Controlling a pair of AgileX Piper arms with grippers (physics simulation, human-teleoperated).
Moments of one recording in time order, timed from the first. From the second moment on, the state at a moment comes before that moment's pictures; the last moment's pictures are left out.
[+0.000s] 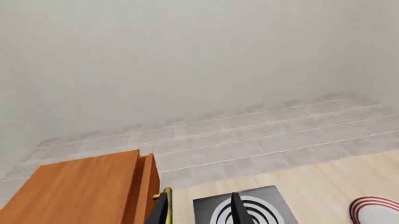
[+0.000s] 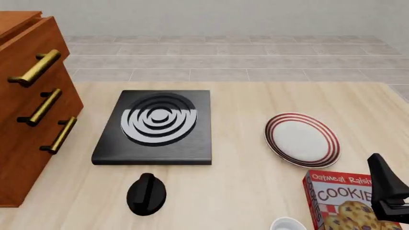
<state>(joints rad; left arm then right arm) -0.13 0.57 -1.02 0.44 0.12 -0.01 0.00 0.00 0.00 0.00</state>
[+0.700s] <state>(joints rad) -0.09 0.71 -1.22 0.66 0.12 -0.01 0.00 0.00 0.00 0.00</state>
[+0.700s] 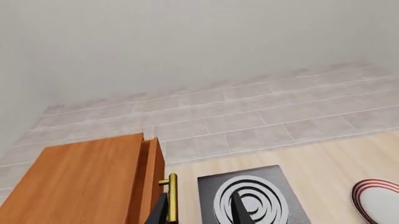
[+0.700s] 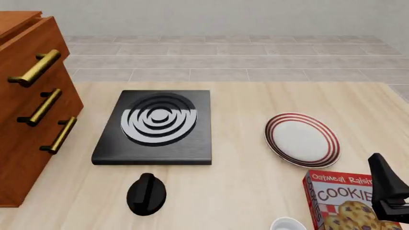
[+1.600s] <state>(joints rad) 0.06 0.81 -1.27 0.77 0.21 -0.01 0.00 0.00 0.00 0.00</state>
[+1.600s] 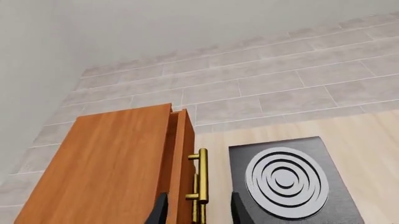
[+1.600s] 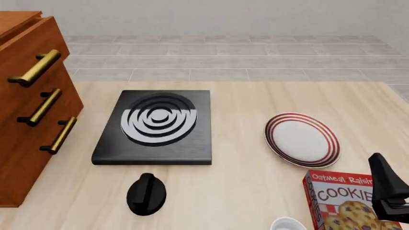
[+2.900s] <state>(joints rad) 0.17 0.84 -1.13 0.75 0.24 -0.02 0.00 -0.01 0.00 0.00</state>
